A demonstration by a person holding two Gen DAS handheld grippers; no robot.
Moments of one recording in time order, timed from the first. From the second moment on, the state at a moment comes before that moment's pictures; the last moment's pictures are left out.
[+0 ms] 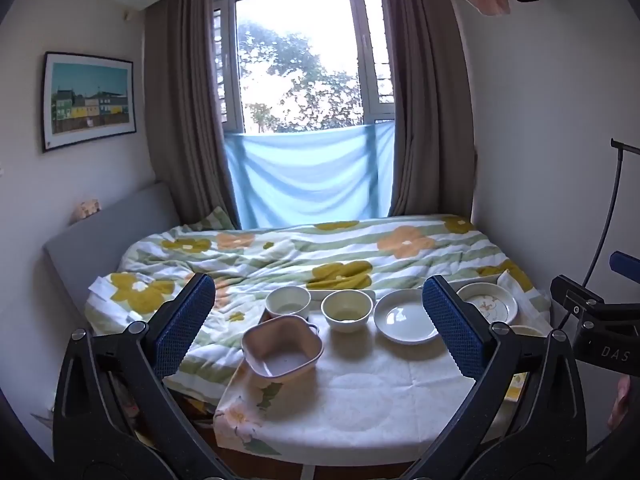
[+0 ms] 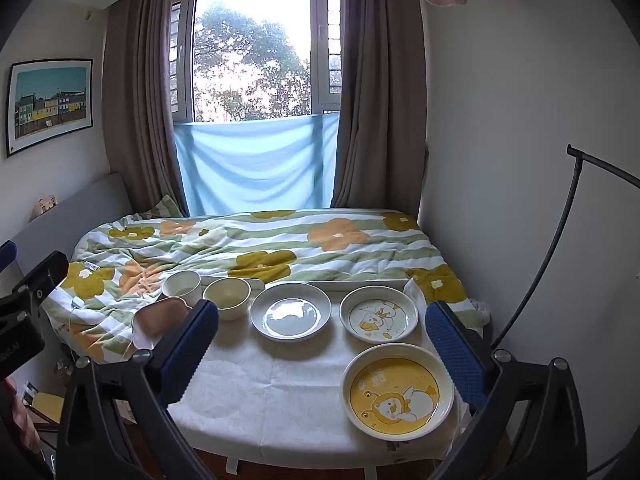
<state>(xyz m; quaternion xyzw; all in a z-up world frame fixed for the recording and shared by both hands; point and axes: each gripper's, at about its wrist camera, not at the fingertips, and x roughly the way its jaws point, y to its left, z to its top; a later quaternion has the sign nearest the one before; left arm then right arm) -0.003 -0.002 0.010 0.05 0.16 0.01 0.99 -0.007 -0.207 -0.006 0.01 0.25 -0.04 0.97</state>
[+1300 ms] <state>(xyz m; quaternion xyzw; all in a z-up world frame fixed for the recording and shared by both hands) 0.010 -0.012 0.000 0.04 0.17 0.01 0.98 -0.004 -0.209 -0.015 0.00 0.26 -0.05 0.97</state>
